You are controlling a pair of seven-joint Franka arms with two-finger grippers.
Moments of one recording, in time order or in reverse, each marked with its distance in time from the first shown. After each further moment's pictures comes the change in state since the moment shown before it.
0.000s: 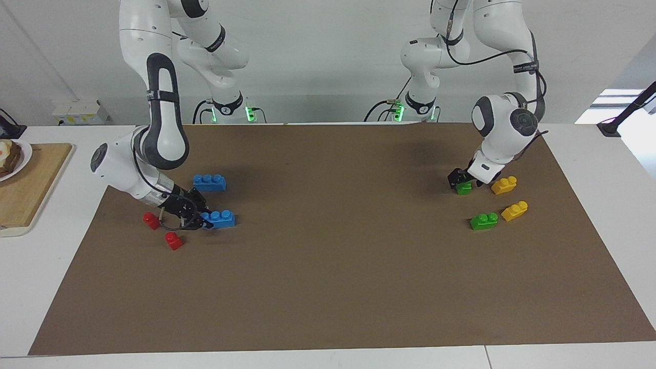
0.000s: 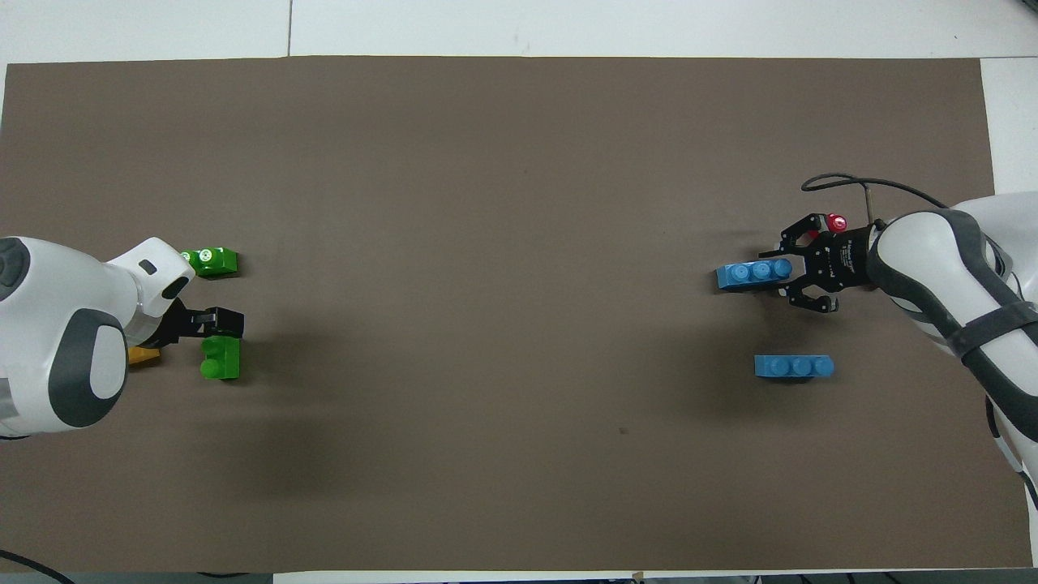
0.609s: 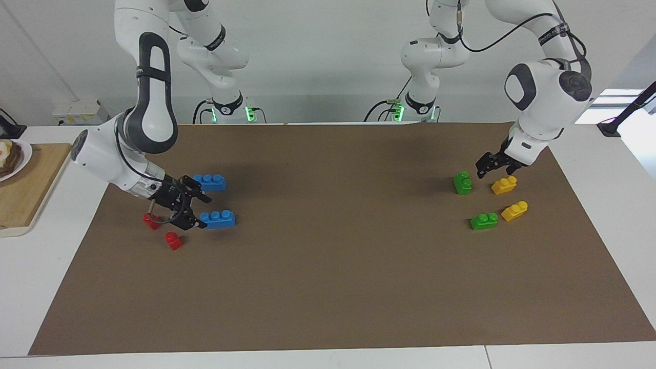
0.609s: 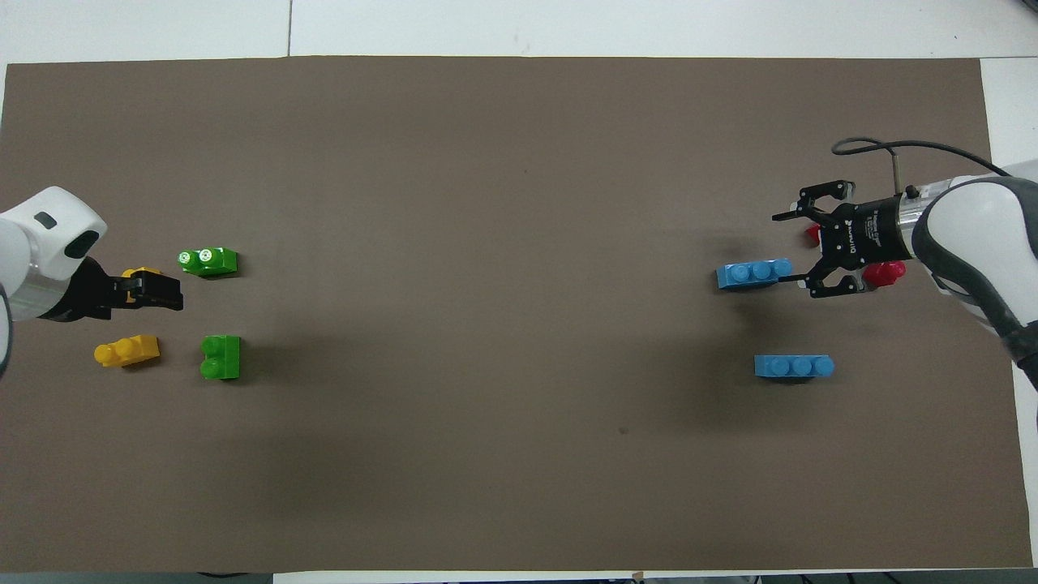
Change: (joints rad) left arm 0.029 -0.056 0.007 0.255 0.000 -0.303 -0.018; right arm 0.000 -0.072 -0.001 0.119 0.000 -0.178 0.135
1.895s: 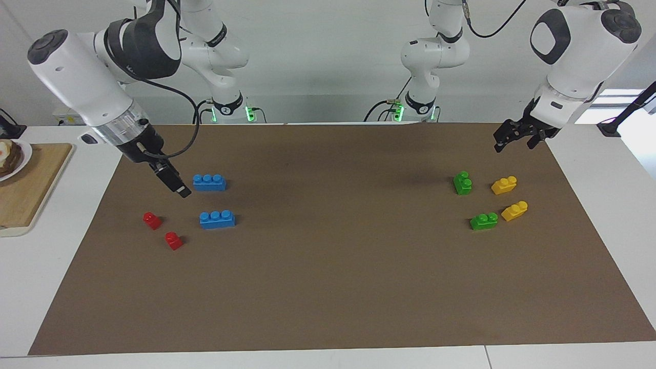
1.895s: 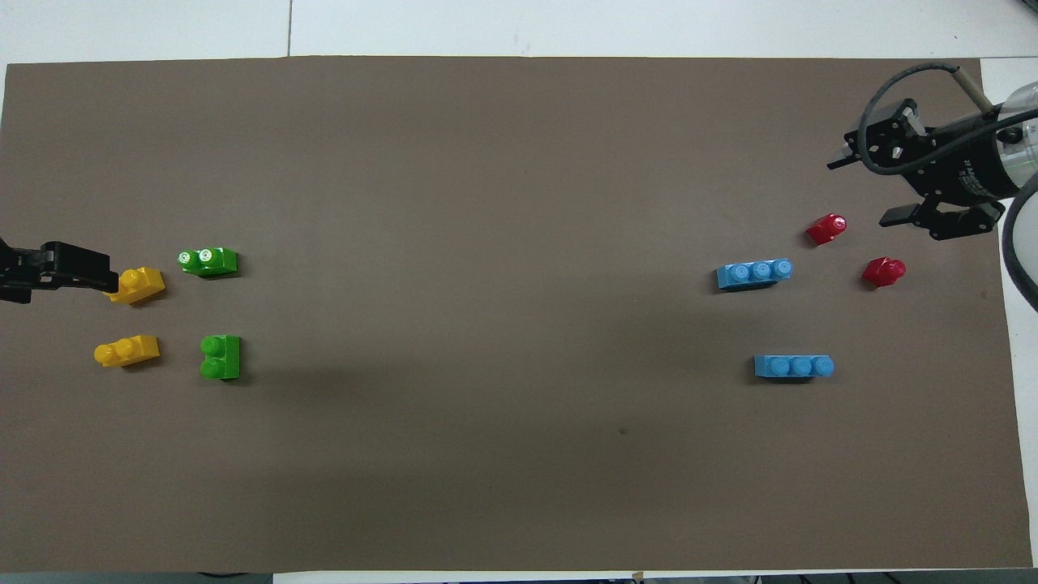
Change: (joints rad) left arm -0.004 -0.027 -0.015 0.247 0.004 -0.258 -0.003; right arm 0.093 -0.128 0.016 0.339 -0.432 -0.262 -0.478
